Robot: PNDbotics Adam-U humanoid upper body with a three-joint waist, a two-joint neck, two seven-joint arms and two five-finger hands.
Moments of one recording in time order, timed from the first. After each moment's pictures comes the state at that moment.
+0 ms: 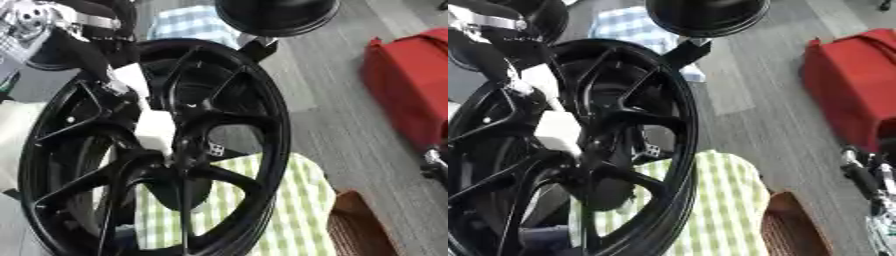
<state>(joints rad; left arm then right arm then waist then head) -1.19 0.61 -0.55 -1.27 -0.49 0.17 -0.88 -0.14 -0.46 -0.21 -1.22 -0.13 -0.10 -0.23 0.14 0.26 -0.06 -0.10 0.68</state>
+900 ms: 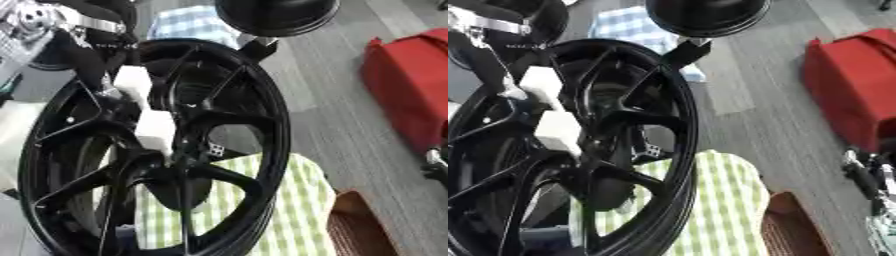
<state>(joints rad) -1.18 0.64 -0.51 -1.36 -0.43 0.21 -0.89 -0.14 -0.46 -0.21 -1.22 -0.13 -0.10 -0.23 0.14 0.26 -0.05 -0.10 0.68</state>
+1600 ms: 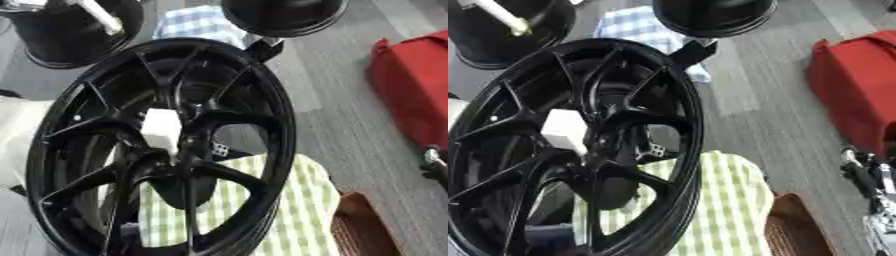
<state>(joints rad) -1.07 0.83 -0.18 -1.54 -0.33 0.36 -0.69 -0.12 -0.46 -0.23 -1.22 -0.13 -0.10 -0.25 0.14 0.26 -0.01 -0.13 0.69</state>
